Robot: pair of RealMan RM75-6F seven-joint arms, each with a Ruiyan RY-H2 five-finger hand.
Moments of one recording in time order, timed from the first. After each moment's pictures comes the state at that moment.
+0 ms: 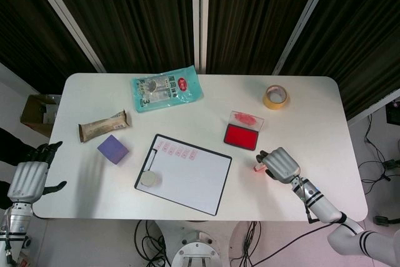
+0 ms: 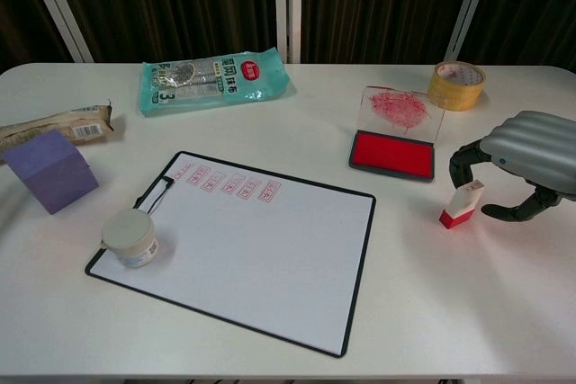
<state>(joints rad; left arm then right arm) -0.11 -1.21 -0.02 -1.52 1.47 1.42 0.08 0.53 -1.53 -0.07 -1.16 -1.65 1.09 -0.12</state>
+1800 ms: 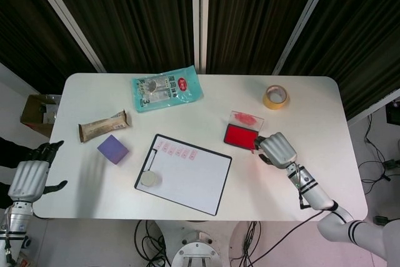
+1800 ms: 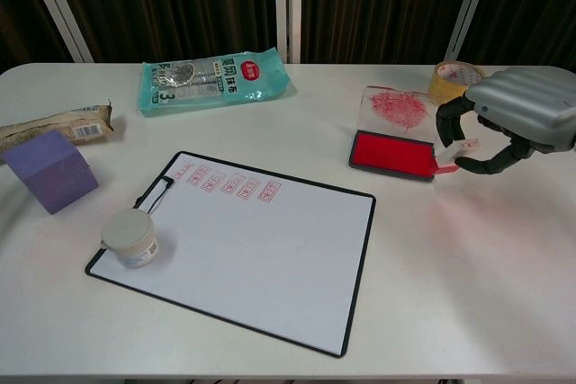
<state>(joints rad) -0.12 -1.20 -0.02 -1.52 1.47 1.41 0.07 0.58 -1.58 0.03 -1.10 -1.59 1.10 -0.03</state>
